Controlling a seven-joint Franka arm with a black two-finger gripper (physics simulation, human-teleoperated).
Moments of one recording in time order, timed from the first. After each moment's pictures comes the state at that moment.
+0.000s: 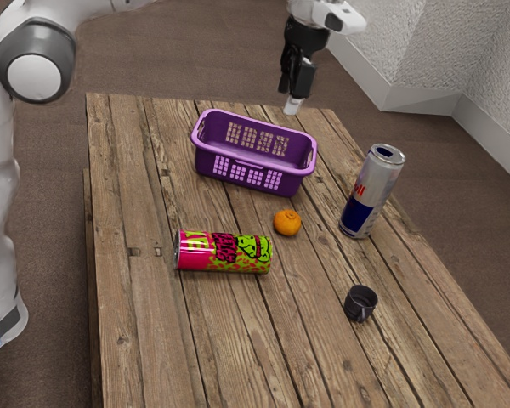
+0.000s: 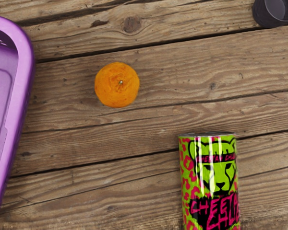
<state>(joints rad) -0.16 0.13 0.20 -1.10 -0.08 1.21 0.17</state>
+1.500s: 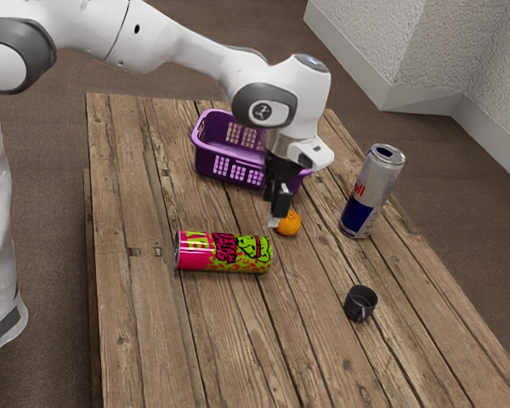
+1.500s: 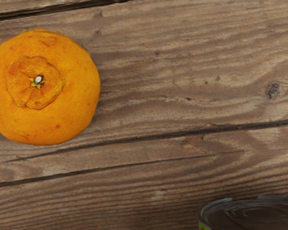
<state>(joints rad) 0.04 -0.04 -0.10 -1.96 -0.05 1.93 0.13</state>
